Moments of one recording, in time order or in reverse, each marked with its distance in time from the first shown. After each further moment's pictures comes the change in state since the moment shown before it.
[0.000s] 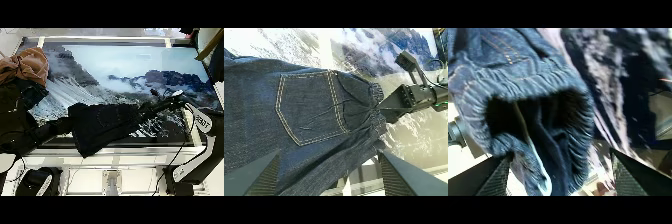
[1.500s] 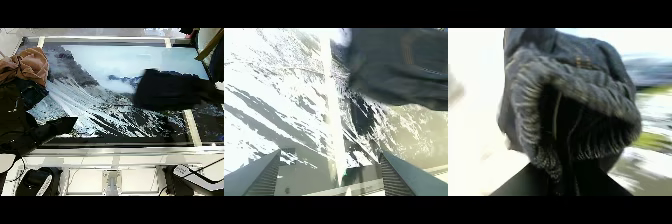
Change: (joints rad) left arm 0.000 0.001 0.000 0.000 0.001 0.000; right arm -0.700 0.645 0.004 -0.160 -0.151 0.199
